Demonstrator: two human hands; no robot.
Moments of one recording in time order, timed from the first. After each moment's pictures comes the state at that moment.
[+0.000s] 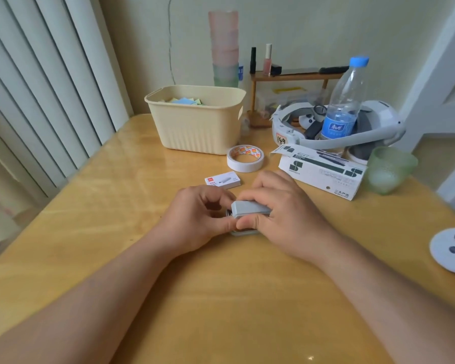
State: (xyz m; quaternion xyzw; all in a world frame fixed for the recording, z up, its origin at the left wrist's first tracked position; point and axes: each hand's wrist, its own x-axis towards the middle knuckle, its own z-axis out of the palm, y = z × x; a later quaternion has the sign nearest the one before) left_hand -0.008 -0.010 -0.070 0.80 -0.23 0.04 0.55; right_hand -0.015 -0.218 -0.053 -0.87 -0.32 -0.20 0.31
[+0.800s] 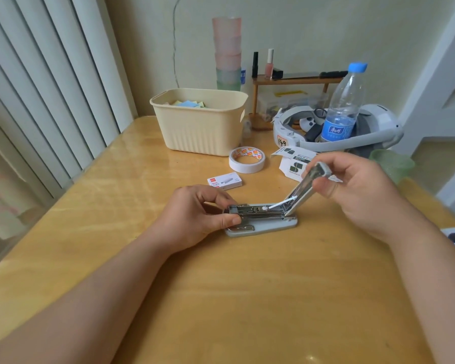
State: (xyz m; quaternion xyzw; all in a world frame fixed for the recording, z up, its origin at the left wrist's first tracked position) left_hand -0.011 -0.002 -0.066 0.81 -0.21 0.05 0.54; right_hand -0.018 -0.302 -0.016 -0.82 -0.19 -0.11 0.53
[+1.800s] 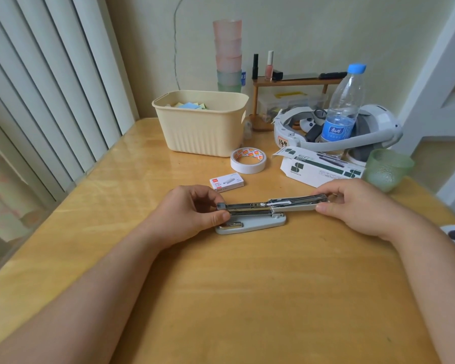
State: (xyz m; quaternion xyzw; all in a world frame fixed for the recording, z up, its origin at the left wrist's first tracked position) left_hand -0.009 0.020 -0.061 0.86 -0.14 -0.01 0.49; right_hand -0.006 -0.326 -0.037 -0.95 -0.07 0.00 0.32
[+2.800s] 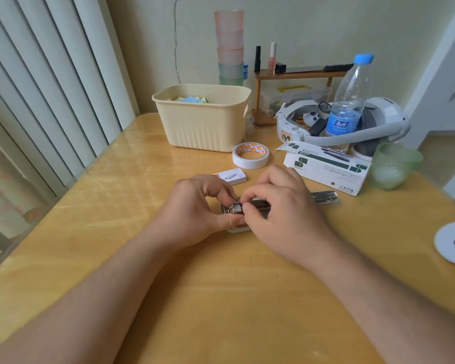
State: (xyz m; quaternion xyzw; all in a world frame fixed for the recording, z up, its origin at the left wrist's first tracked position) left_hand -0.019 0.003 -0.058 0.84 -0.25 0.15 0.46; right_hand -0.046 -0.193 -0.042 -0.90 -0.21 -0.25 0.29
